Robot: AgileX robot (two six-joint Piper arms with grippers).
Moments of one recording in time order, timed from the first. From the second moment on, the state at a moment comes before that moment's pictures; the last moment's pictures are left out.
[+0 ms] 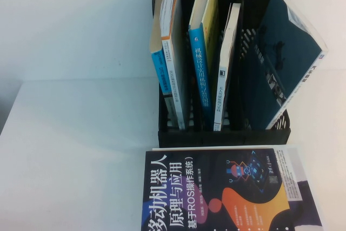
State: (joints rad) right arm -0.04 -0.01 0.02 0.04 0.42 0.01; left arm 0.10 -0.01 0.01 0.01 0.37 -0.43
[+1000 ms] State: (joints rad) right arm -0.04 -0.01 0.02 0.04 0.42 0.01; left arm -0.03 -0.01 0.01 -0.13 0.36 -0.43
